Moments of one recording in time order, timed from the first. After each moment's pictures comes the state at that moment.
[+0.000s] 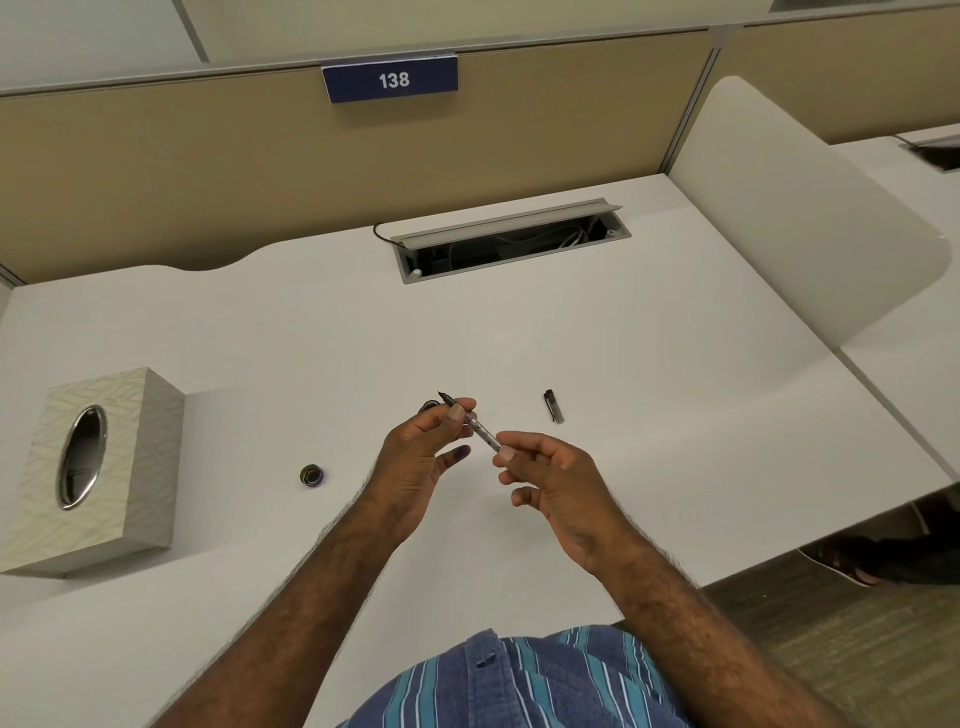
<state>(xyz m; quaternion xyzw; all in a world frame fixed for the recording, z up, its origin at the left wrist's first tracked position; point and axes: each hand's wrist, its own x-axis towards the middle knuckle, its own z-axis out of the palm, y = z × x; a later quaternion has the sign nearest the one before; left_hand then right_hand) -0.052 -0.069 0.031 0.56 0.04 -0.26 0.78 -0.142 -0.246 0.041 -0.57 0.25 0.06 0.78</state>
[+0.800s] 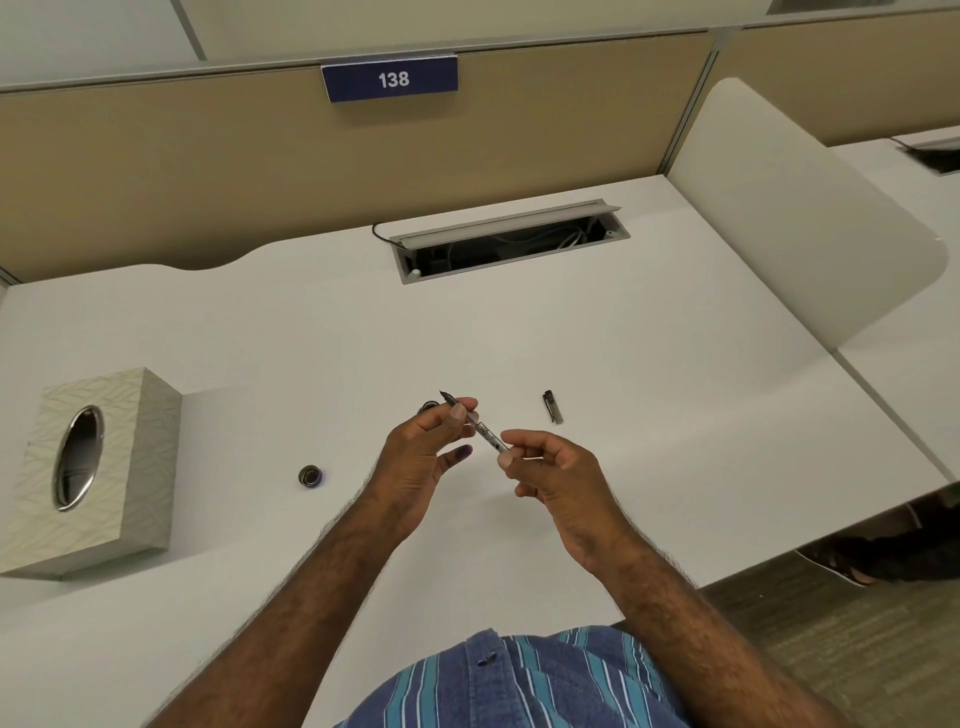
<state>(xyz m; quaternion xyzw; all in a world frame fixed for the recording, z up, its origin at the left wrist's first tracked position) -0.051 -0.072 0.033 0.56 0.04 -0.27 0.78 -0.141 -0.248 0.037 -0.62 0.25 0.03 0.74</state>
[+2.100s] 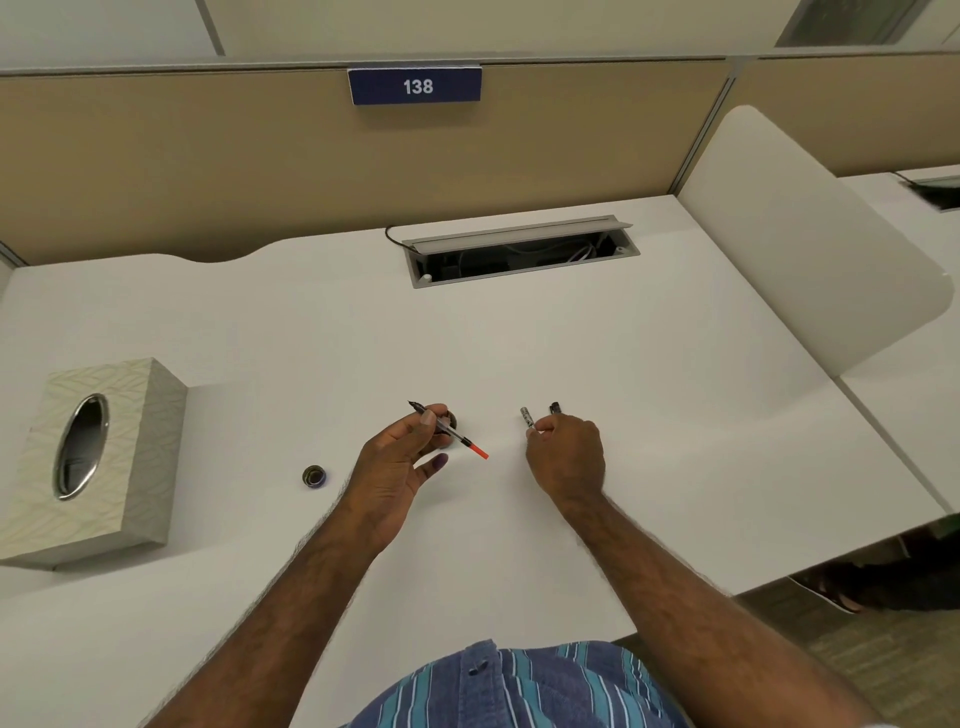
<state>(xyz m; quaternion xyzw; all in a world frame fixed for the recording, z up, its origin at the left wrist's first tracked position) -0.042 -0.037 0.017 0.53 0.09 -0.25 0.81 -0.067 -0.266 -0.022 -0.89 0.33 -0.04 0.30</state>
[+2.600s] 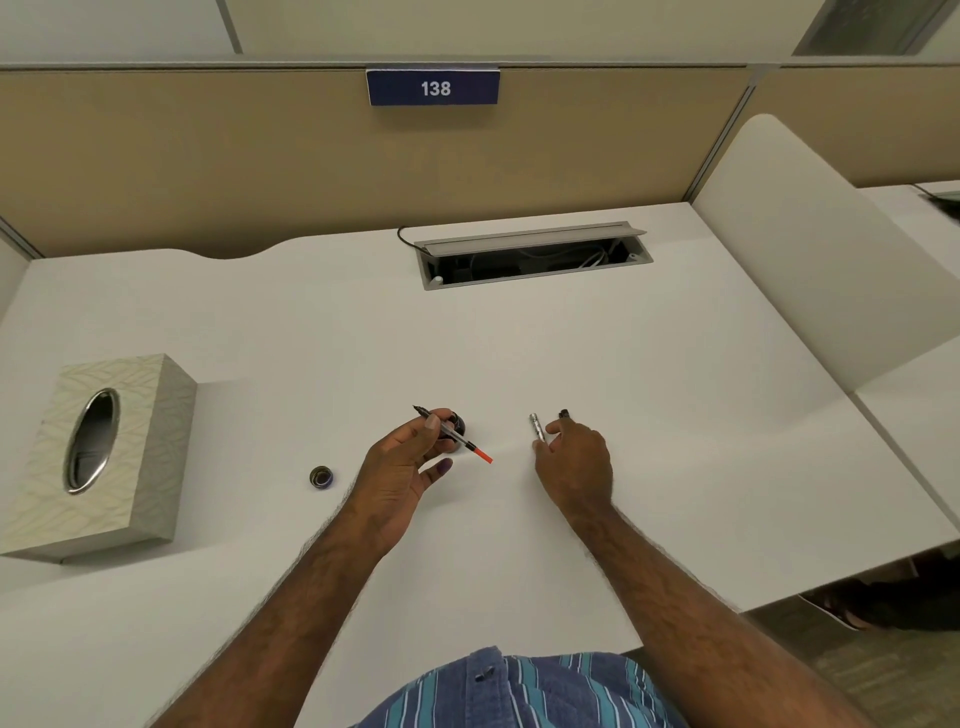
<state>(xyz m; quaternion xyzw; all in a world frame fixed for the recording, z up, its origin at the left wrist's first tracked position) -0.039 -0.033 0.011 0.53 0.09 -0.25 0.81 -0.067 -0.272 -0.034 -0.91 0.30 -0.04 0.29</state>
